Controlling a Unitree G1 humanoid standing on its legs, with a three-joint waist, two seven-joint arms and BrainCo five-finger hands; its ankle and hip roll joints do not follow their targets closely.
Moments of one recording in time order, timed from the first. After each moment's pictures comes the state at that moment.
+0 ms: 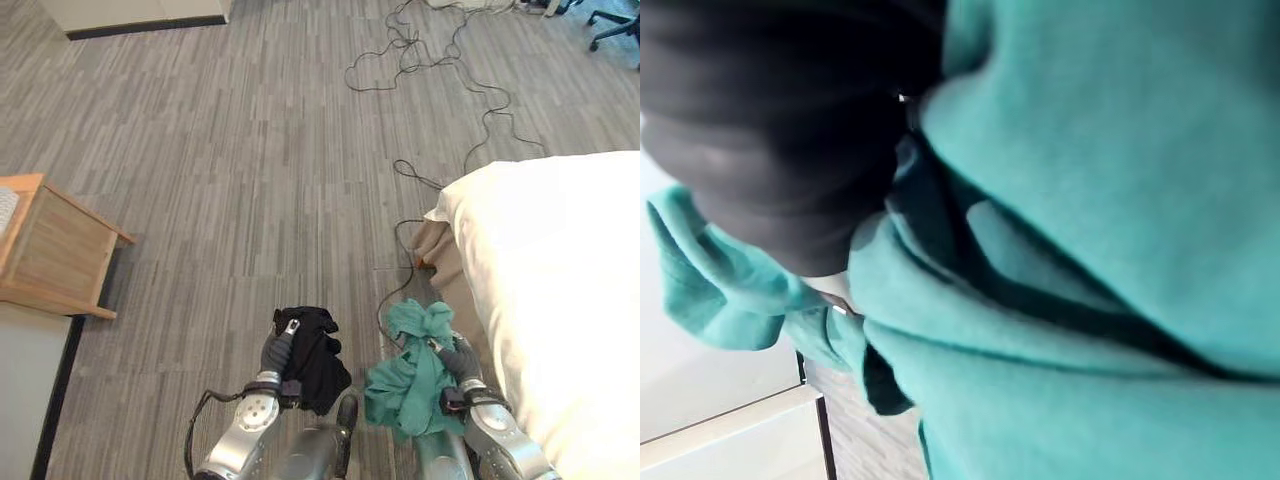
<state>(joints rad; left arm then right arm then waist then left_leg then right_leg) 0.06 0.36 -0.42 0.27 -0.38 -0.20 0.17 0.11 -0.34 0.39 0.14 0.48 -0.04 -0.32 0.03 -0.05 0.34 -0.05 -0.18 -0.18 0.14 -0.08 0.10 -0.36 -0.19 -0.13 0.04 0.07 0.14</state>
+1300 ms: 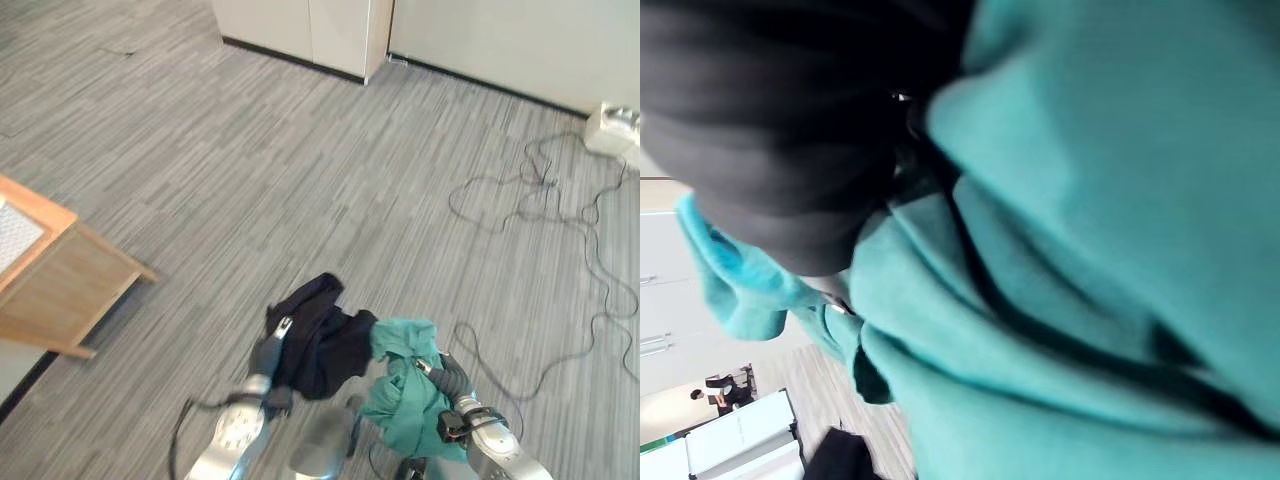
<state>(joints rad) 0.16 0.41 -0.38 0.21 -0.39 -0.20 0.17 0.16 -0.35 0.48 0.11 0.47 -0.05 -0.22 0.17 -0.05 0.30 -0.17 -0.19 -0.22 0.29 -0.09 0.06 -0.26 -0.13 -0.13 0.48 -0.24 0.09</state>
